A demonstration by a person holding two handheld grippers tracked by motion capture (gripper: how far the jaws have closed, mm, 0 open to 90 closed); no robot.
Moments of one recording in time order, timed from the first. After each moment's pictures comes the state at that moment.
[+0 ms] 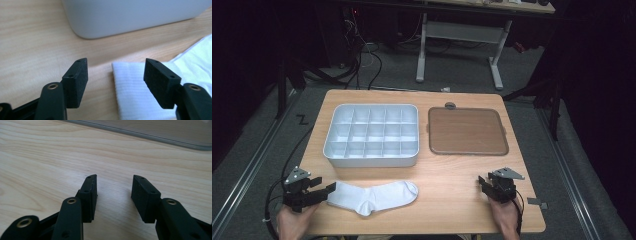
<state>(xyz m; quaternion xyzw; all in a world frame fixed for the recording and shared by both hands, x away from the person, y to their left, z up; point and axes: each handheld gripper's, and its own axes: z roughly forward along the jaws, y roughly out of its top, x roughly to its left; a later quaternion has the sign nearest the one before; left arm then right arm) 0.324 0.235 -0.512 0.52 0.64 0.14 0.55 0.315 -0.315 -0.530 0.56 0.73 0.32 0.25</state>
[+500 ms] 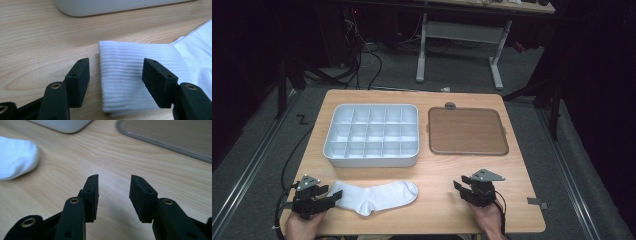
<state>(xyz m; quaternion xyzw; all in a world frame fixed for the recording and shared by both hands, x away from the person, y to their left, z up) 0.314 0.216 -0.529 0.53 0.65 0.15 0.52 0.304 -0.243 -0.509 0.46 0.78 0.38 0.18</state>
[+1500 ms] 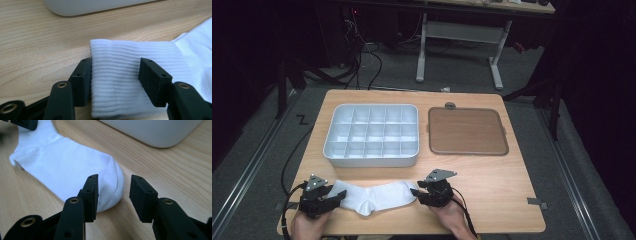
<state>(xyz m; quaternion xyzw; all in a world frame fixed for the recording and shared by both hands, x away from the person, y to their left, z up) 0.316 0.201 -0.536 0.55 0.64 0.17 0.51 0.322 -0.136 -0.519 0.37 0.84 0.40 0.09</state>
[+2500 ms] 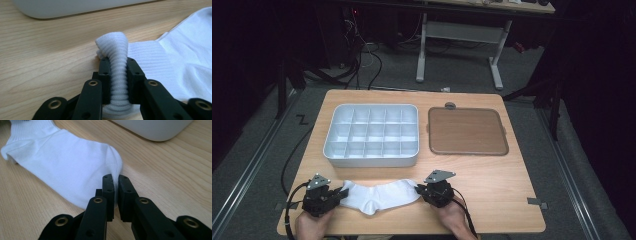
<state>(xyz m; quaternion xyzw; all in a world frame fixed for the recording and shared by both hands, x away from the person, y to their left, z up) 0.316 0.190 -0.532 0.55 0.63 0.10 0.54 0.321 -0.141 -0.521 0.36 0.85 0.38 0.10</state>
